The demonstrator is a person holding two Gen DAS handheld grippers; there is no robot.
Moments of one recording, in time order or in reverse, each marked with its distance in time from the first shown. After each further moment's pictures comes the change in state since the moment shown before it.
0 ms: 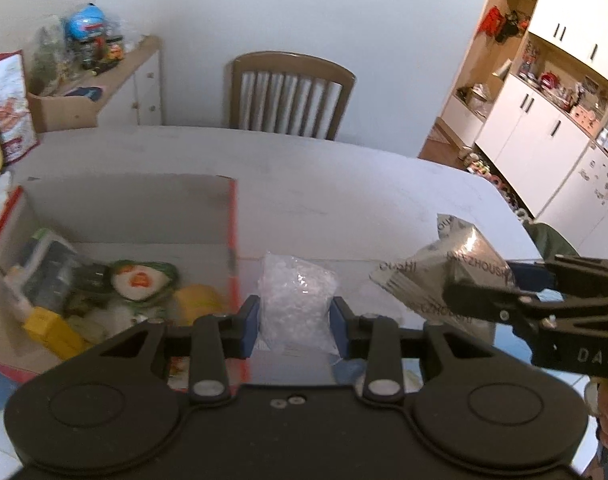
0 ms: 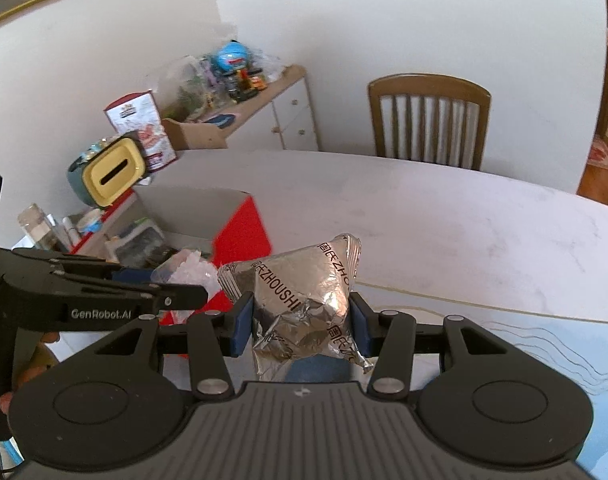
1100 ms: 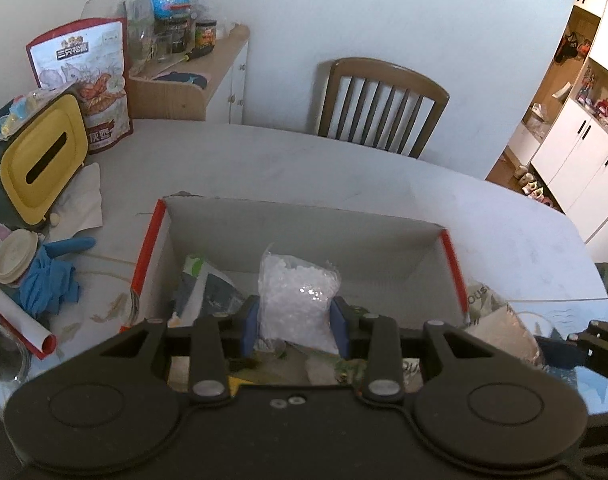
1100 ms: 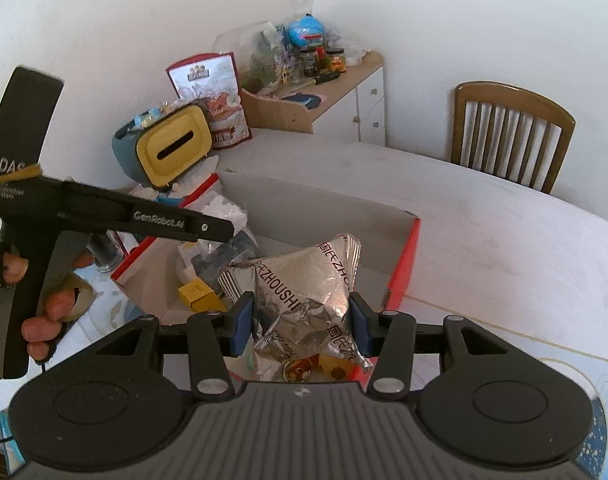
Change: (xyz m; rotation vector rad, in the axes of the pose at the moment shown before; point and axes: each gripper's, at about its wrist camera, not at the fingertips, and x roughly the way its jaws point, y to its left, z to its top) left arm 0.023 0.172 0.044 -0.073 0.034 0.096; right arm 0.096 0.149 0.030 -0.121 0.065 0.048
